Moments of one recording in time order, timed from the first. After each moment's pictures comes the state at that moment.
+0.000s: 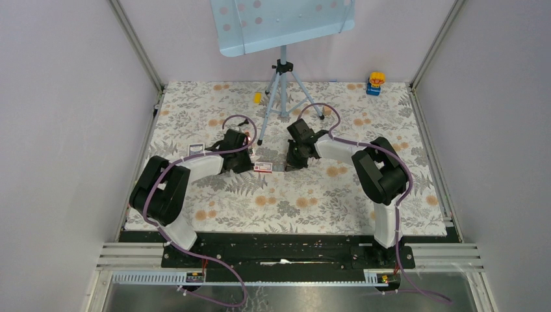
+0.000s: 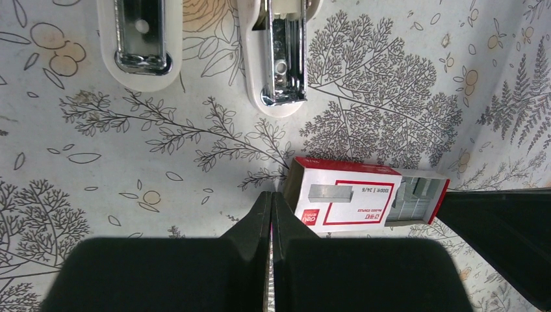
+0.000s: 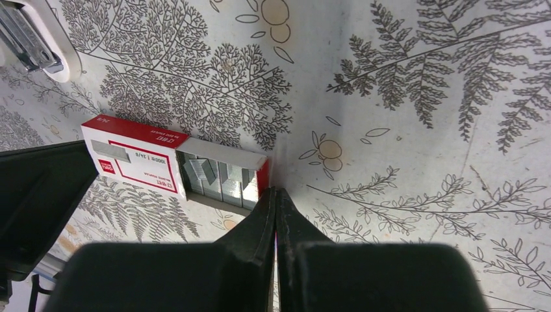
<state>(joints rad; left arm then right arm) -0.43 1.66 0.85 -0.13 0.02 -0.70 0.64 2.00 1.30 -0.41 -0.12 0.76</state>
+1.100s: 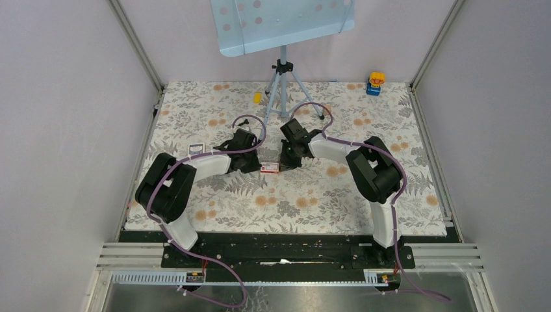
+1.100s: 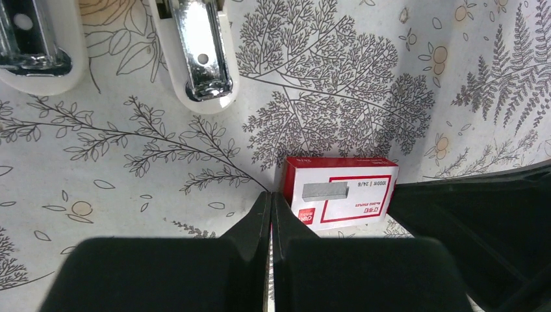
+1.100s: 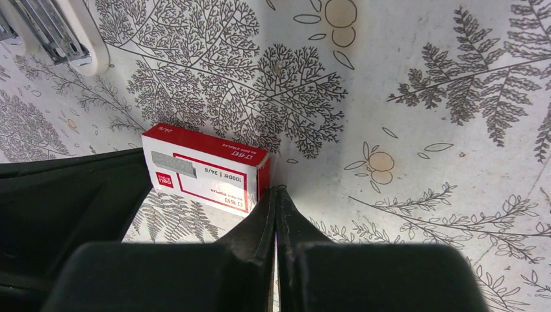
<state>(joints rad) -0.50 1.70 0.89 -0.13 0.02 -0.70 0.68 2.05 1.37 -0.41 -0.14 0.77</state>
